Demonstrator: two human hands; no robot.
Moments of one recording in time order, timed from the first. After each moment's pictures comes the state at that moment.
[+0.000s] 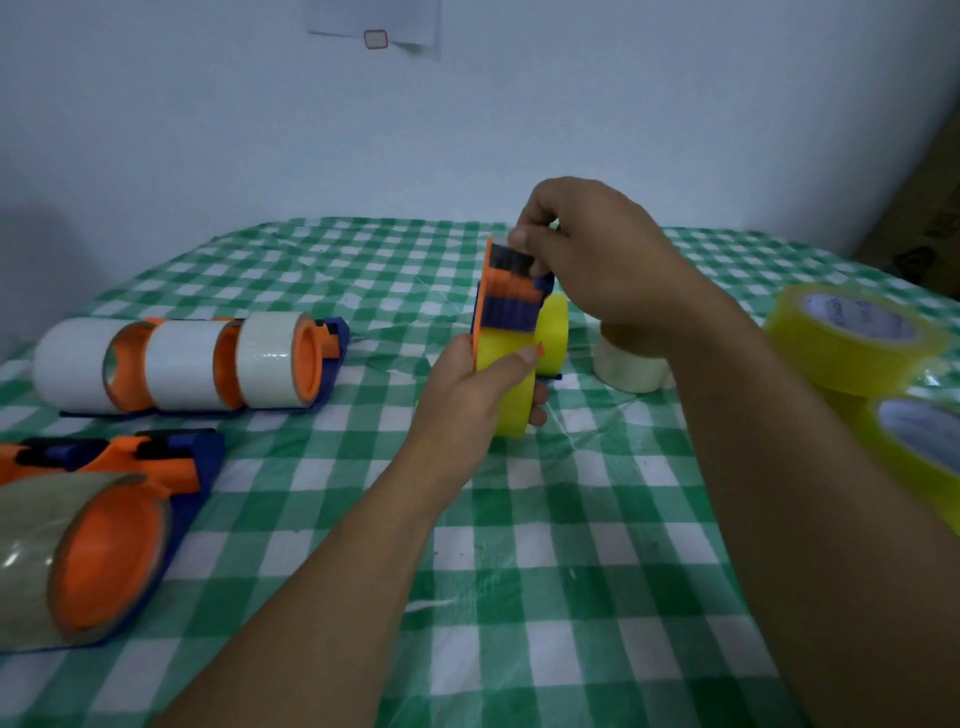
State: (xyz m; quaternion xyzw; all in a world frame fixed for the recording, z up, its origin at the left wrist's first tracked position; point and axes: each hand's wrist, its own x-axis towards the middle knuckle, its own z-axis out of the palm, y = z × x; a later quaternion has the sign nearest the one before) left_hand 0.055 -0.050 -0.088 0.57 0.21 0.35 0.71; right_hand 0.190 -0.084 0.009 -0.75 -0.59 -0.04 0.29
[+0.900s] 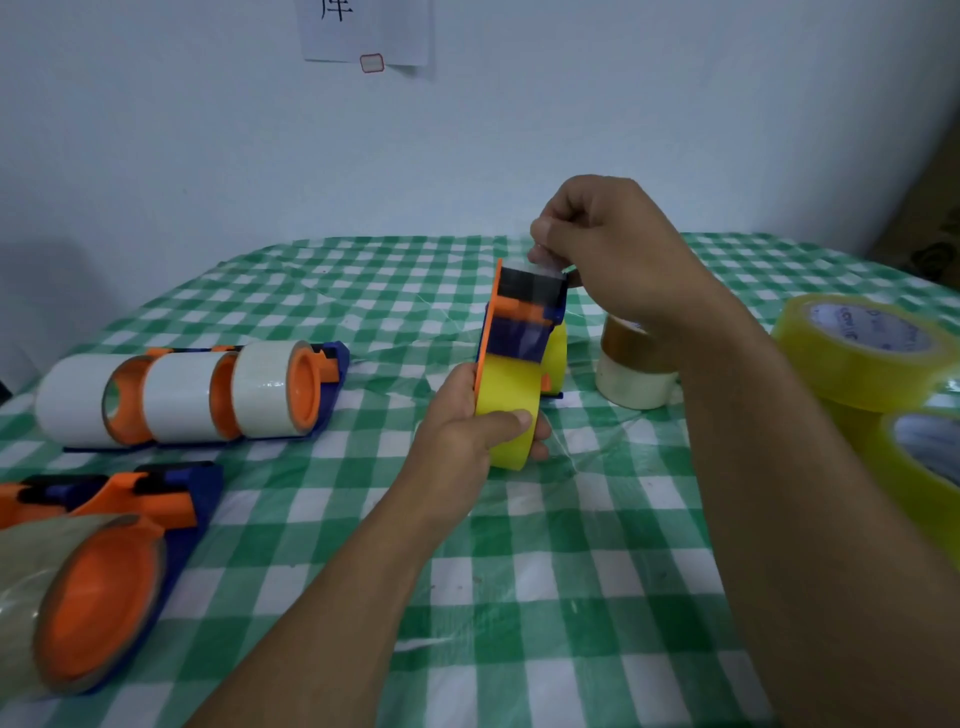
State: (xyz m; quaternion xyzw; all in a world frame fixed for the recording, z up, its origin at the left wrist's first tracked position) left_hand 0.053 -0.044 -0.100 0.58 0.15 0.32 0.73; right_hand 0.212 -0.083 0.010 -0.71 -0.53 0.06 0.46
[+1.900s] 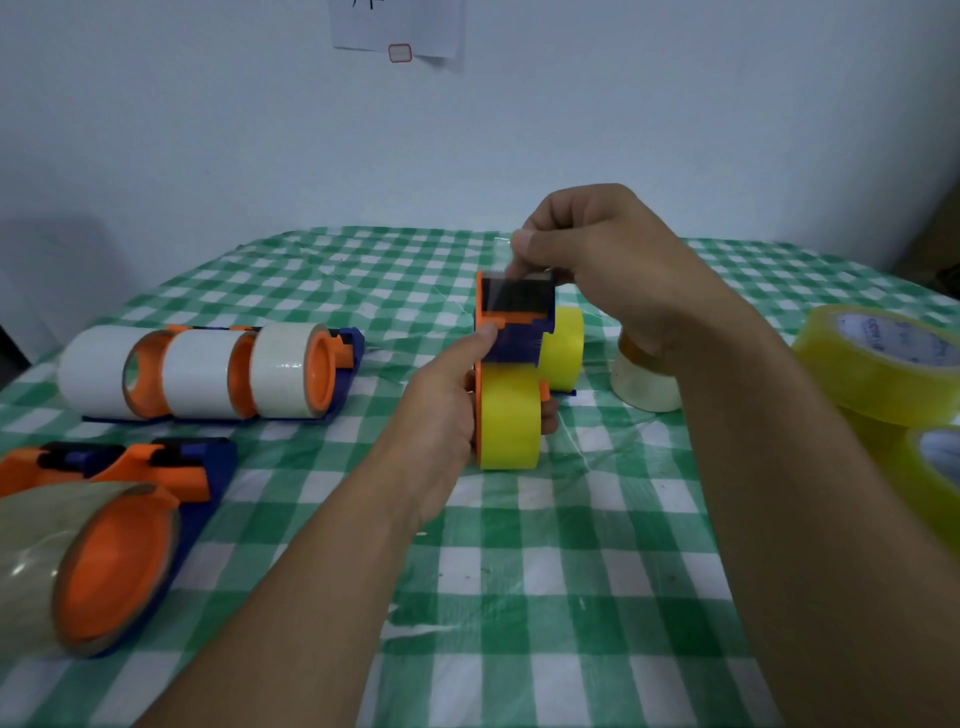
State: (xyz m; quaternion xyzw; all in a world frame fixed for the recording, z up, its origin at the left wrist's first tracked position) left_hand 0.046 -0.034 -0.080 0.50 0.26 0.27 0.78; right_hand 0.185 -0.082 0.010 -0.67 -0.54 0.15 0.48
